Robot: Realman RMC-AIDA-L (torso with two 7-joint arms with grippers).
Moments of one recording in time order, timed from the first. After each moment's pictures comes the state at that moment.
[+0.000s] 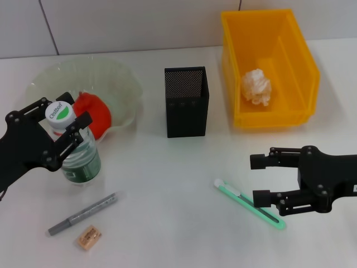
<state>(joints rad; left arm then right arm) -0.31 -2.05 1.02 0.43 1.20 1.60 -0.70 0.28 2.04 -0.94 -0.92 -1.72 -1.85 1.57</state>
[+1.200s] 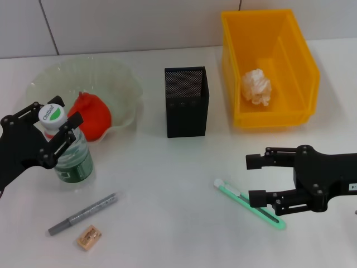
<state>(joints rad) -0.30 -2.06 0.99 0.42 1.20 1.49 -0.70 0.29 2.04 -0.94 -0.91 -1.73 -1.85 1.57</state>
